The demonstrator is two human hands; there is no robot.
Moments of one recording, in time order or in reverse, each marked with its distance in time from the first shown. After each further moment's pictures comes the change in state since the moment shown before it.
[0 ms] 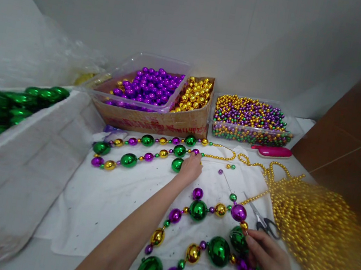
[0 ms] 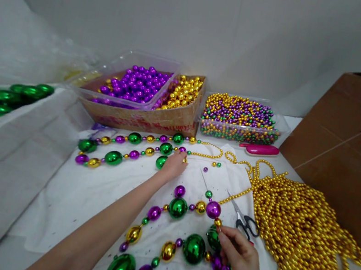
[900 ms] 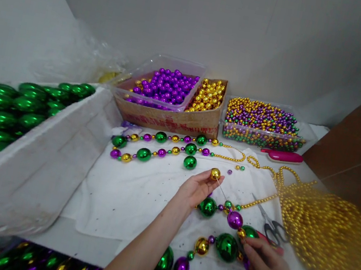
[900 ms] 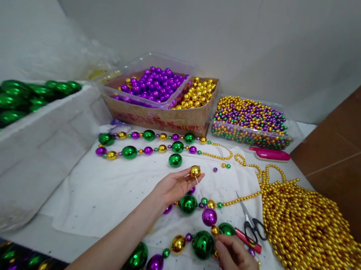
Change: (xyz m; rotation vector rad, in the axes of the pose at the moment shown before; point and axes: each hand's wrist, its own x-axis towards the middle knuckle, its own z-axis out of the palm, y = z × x) left_hand -0.096 0.015 -0.006 -1.365 -0.220 -0.420; right_hand -0.031 -0.009 0.024 -0.064 0.056 -0.069
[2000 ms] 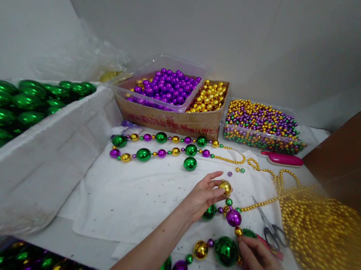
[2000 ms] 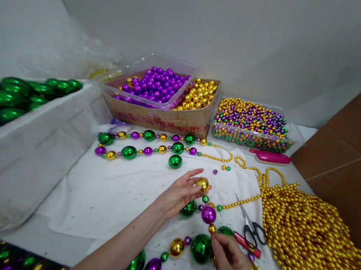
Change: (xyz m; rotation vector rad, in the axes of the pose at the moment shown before) left_hand -0.022 -0.019 0.002 0.337 -0.221 0.123; right_hand 0.008 0.016 0.009 0.035 -0.016 0.046
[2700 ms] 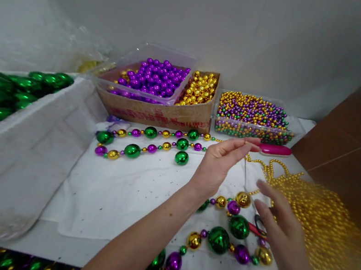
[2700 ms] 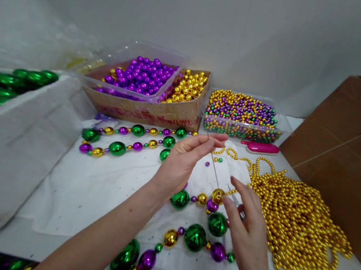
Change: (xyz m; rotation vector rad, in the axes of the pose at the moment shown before) left_hand 0.010 0.058 0.105 0.400 -0.238 0.455; right_hand 0.027 -0.090 -0.022 -0.400 0.049 -0.519
